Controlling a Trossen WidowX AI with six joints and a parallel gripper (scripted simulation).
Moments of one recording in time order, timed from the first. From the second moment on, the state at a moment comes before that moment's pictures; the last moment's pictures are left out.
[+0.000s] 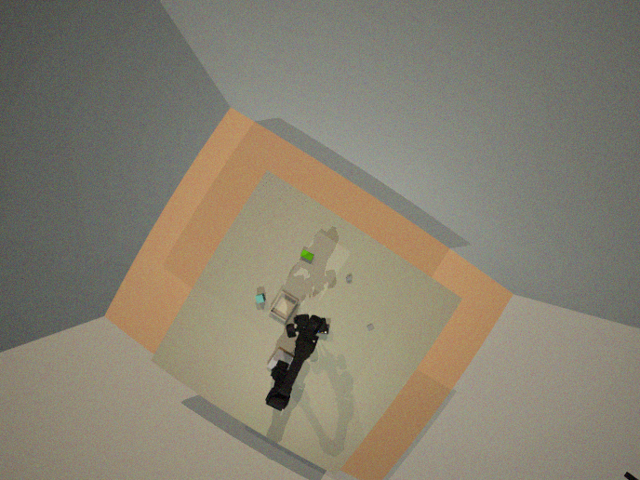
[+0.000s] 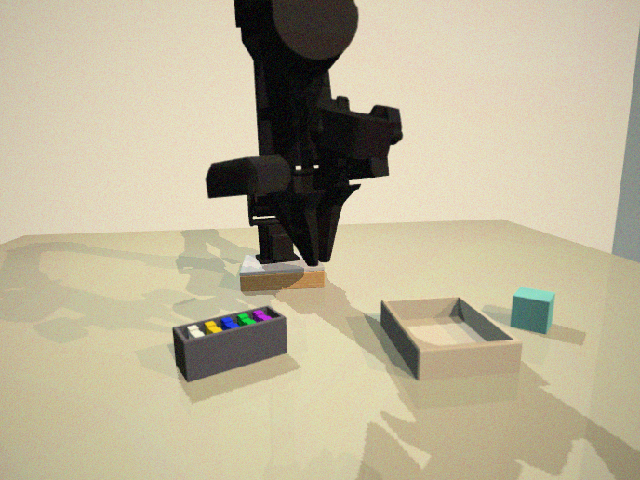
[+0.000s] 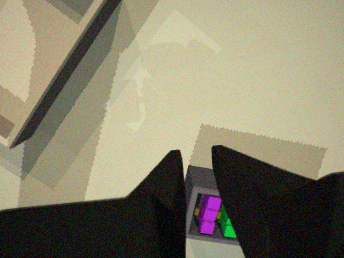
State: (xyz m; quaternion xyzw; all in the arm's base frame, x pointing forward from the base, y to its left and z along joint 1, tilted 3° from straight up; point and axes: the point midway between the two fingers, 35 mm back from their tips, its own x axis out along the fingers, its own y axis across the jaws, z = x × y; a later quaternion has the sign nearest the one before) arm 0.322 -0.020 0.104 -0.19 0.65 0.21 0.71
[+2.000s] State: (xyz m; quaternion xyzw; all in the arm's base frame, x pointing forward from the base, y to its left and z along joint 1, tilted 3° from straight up) arm 0.283 -0.101 0.047 -0.11 0.71 0.09 0.69
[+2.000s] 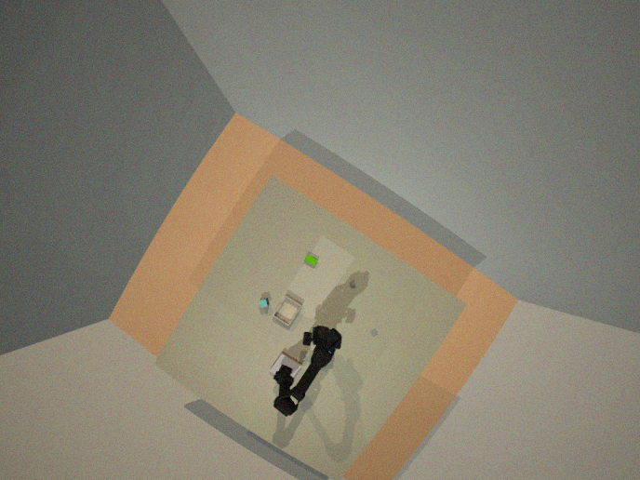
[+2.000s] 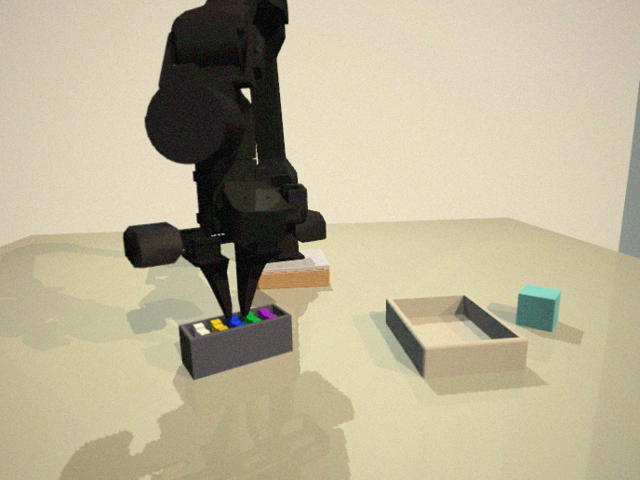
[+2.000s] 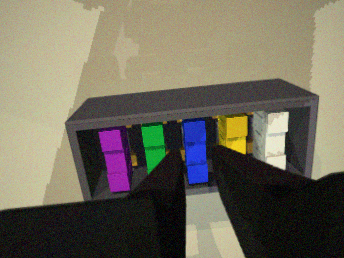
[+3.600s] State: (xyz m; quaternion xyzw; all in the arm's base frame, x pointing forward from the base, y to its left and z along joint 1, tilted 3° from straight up) arm 0.283 -0.101 0.045 -0.11 0.71 0.09 0.69
